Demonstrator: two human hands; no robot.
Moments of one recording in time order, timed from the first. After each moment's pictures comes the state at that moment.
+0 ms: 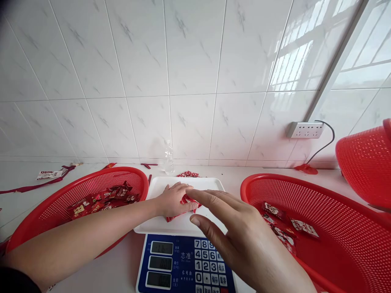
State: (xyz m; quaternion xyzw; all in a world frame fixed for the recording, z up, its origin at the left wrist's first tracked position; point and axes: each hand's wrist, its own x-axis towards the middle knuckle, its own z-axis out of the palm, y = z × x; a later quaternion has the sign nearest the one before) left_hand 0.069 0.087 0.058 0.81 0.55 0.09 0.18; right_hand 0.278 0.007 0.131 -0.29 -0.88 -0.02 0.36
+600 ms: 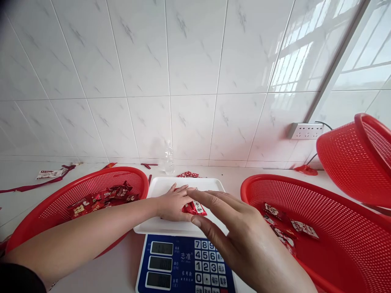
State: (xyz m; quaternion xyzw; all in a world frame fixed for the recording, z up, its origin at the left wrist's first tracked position) left_hand 0.067 0.090 0.058 0.87 0.45 0.03 0.20; right_hand 0.280 0.008 0.129 -0.30 -0.88 -0.02 0.36
